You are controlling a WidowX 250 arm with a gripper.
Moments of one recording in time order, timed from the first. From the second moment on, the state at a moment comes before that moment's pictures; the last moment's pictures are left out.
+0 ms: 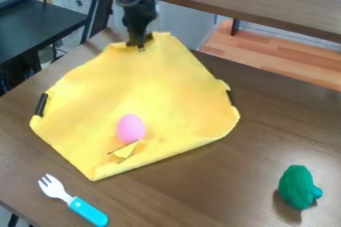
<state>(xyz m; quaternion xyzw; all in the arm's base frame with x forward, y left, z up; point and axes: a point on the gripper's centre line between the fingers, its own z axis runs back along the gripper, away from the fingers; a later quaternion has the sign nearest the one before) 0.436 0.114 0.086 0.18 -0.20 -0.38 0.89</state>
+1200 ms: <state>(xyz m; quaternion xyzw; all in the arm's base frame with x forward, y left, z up) 0.308 -0.010 0.093 0.11 -0.10 -0.39 0.91</state>
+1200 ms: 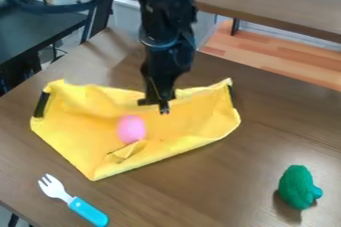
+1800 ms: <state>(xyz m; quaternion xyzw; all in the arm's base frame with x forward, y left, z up) 0.277 -0.063 0.057 0.17 -0.12 -0.21 0.96</state>
